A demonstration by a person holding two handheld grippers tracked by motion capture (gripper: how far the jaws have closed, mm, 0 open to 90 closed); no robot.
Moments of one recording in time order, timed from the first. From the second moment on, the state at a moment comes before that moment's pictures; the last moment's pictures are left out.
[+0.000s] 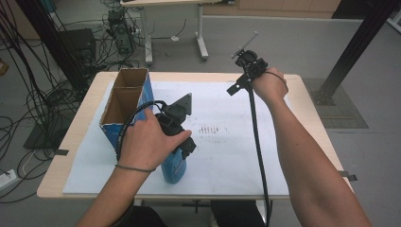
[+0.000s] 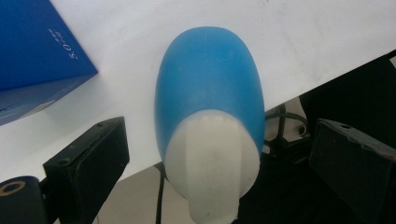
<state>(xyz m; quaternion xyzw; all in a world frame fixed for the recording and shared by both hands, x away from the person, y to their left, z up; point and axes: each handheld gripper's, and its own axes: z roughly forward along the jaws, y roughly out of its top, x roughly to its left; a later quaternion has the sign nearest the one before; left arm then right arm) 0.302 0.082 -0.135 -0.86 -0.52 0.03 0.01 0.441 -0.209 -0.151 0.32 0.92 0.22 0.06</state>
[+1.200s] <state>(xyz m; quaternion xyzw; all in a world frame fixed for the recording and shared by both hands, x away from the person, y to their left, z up) 0.300 0.083 -0.137 -0.86 -0.51 0.03 0.01 0.440 -0.209 -0.153 0.32 0.92 0.23 0.05</state>
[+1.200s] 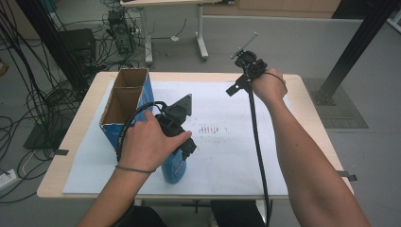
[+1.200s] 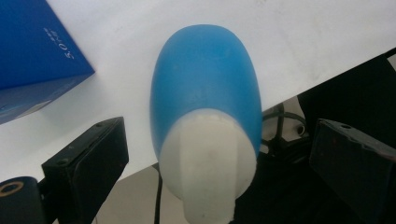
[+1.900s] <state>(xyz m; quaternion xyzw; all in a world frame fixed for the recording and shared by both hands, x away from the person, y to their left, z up) 0.296 0.083 -0.147 -0.85 -0.52 0.02 0.01 0.439 -0.210 -0.155 0.32 0.92 0.23 0.05</state>
